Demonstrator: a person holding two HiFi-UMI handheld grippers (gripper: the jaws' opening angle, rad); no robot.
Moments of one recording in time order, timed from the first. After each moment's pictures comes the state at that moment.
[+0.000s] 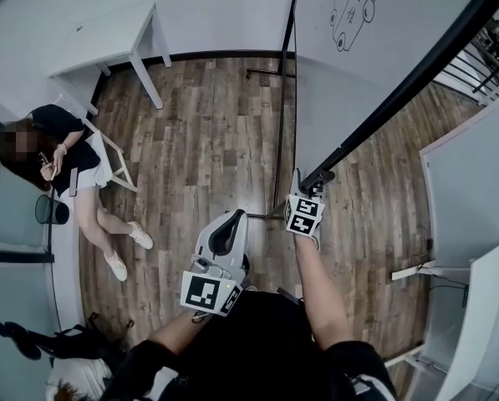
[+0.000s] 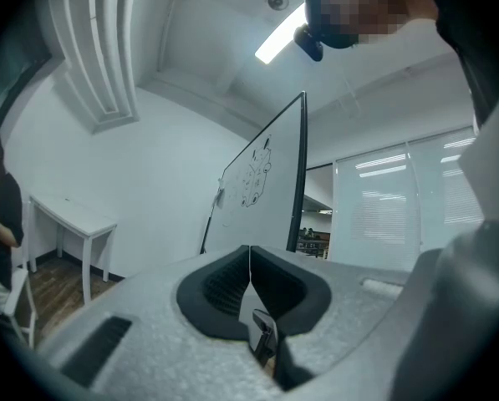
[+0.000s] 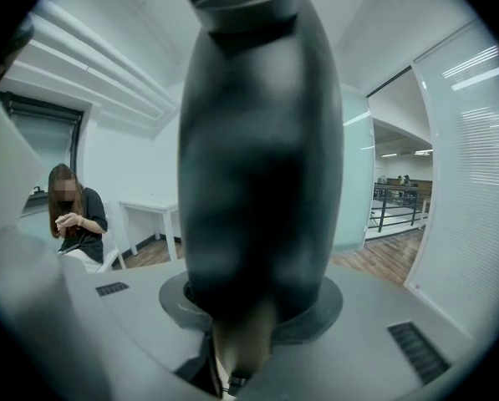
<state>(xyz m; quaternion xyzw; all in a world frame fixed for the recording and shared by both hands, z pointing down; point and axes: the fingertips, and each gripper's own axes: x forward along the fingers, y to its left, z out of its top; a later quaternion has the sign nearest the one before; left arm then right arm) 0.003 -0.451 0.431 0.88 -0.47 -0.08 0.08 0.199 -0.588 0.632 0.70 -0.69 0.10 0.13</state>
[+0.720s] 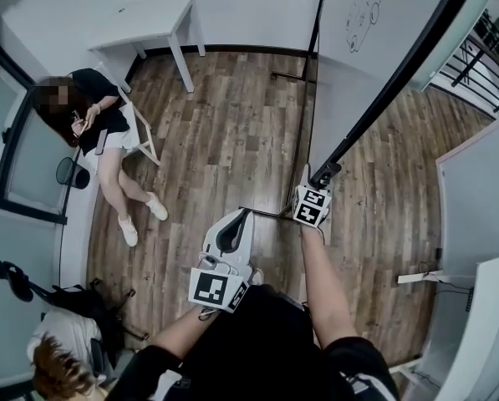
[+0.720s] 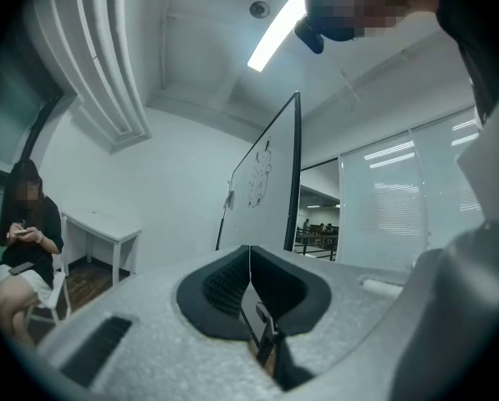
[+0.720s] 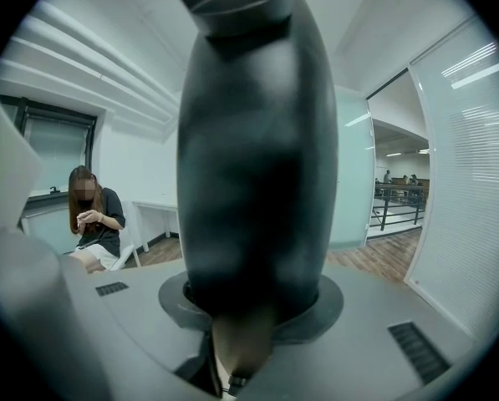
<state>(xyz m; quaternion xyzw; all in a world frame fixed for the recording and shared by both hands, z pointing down) -0.017 -0.303 0.412 0.85 -0.52 -0.06 0.06 0.175 -0.486 0.619 0.69 -0.70 0.10 0.13</state>
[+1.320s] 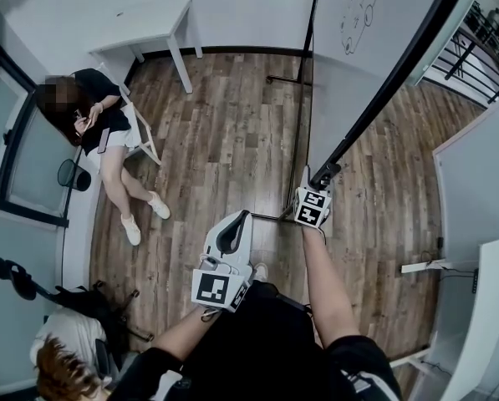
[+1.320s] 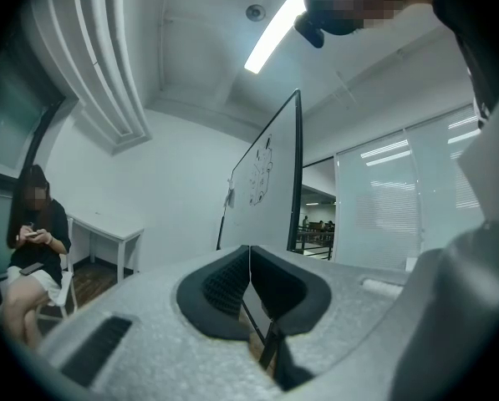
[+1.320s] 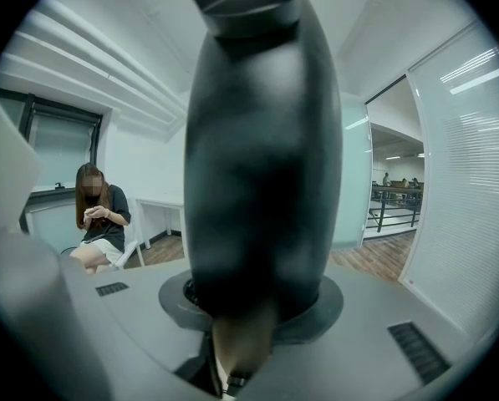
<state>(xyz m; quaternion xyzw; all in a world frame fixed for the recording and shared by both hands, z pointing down) -0.036 -0.241 0.422 0.85 -0.52 -0.05 0.06 0.165 -0.421 0.621 0.69 -0.70 0.09 0.14</state>
